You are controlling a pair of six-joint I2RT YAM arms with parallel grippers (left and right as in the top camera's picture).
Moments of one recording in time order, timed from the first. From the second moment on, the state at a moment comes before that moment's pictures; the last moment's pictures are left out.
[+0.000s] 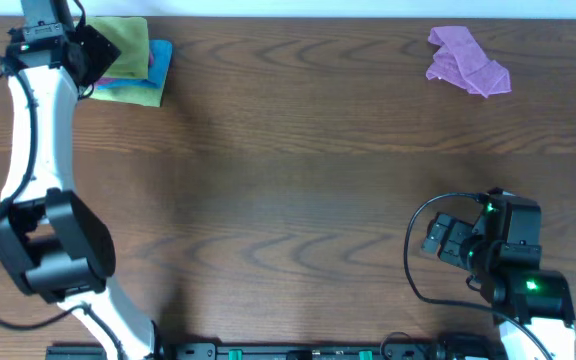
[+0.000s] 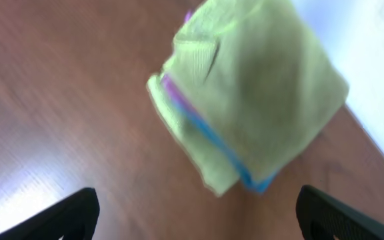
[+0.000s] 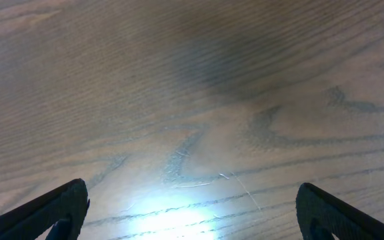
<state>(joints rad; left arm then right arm) 0.21 1.95 1.83 -0.89 -0.08 -0.66 -0.07 0.81 0.66 -0.90 0.02 0.32</state>
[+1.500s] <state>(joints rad) -0.27 1.18 1.06 -0.64 -0.20 -0.39 -0.07 0.81 0.66 -0.90 0.02 0.32</state>
